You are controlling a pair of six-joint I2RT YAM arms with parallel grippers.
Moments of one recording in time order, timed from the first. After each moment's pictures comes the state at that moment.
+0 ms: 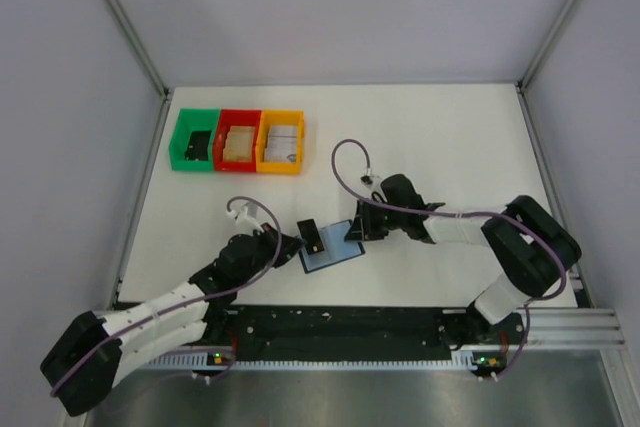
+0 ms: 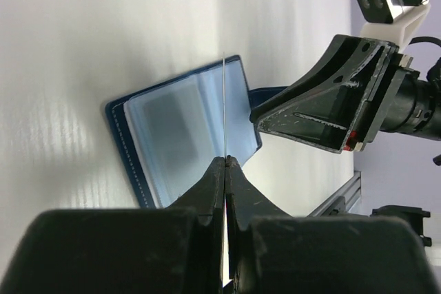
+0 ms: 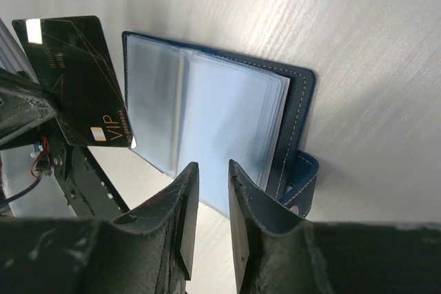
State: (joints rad) left arm -0.75 0.79 0.07 0.35 -0.07 -1.10; right arm 0.66 1.60 0.64 0.21 -0.46 0.59
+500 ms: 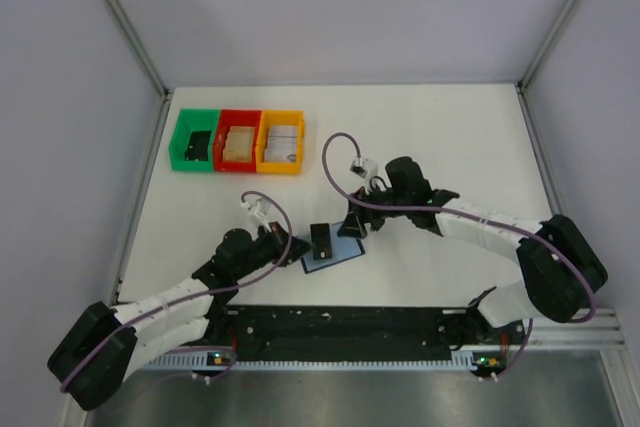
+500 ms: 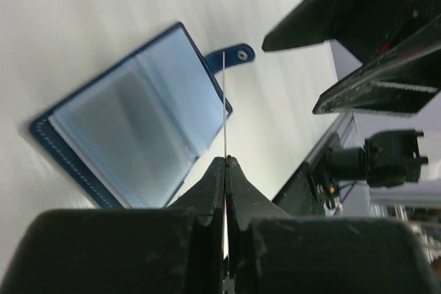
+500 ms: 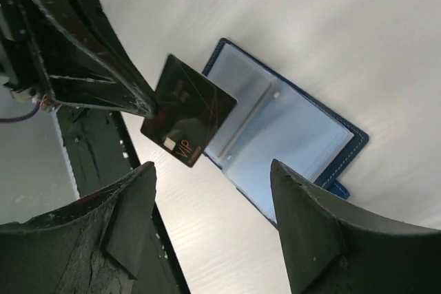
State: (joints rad) left arm -0.66 0.86 0.06 0.52 0.21 -0.93; right arm 0.66 1.42 0.74 0.02 -0.58 0.27
